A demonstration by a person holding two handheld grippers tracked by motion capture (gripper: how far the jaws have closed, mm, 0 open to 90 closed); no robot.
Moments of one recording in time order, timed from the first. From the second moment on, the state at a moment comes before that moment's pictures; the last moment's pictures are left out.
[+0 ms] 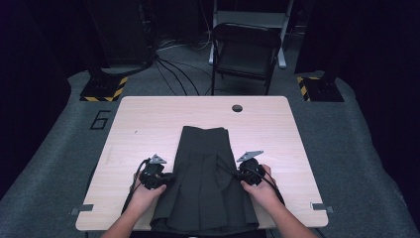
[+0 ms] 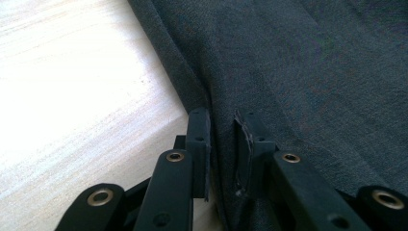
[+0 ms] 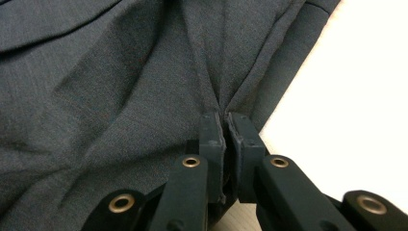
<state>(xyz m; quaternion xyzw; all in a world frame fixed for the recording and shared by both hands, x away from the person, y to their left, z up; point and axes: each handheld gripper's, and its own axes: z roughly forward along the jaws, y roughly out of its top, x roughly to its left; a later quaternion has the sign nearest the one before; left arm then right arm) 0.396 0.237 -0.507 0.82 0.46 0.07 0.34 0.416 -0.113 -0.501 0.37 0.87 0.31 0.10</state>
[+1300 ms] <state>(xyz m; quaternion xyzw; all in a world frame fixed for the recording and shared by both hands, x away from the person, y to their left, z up) 0.407 0.240 -0.495 0.80 0.43 0.11 0.39 0.408 -0.124 -0.490 0.39 0.84 0.35 0.14</state>
